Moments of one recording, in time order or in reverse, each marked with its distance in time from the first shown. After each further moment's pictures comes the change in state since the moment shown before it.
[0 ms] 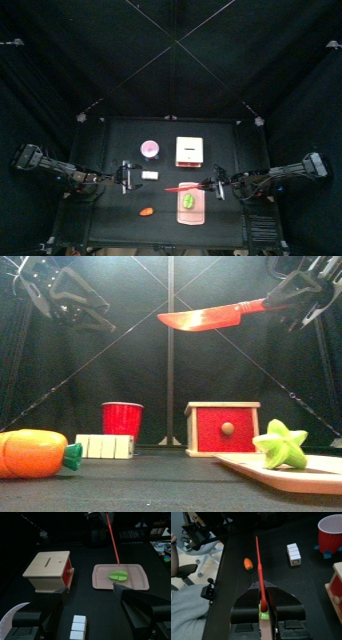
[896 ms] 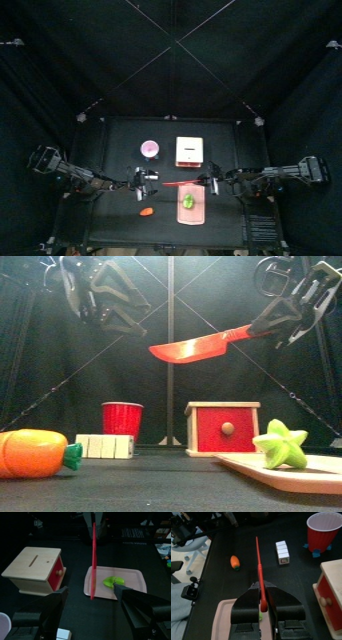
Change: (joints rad) left arm -0.054 0.305 -0.209 -0.104 0.094 -0.069; right arm -0.163 0.072 0.028 -0.077 -0.130 -0.031
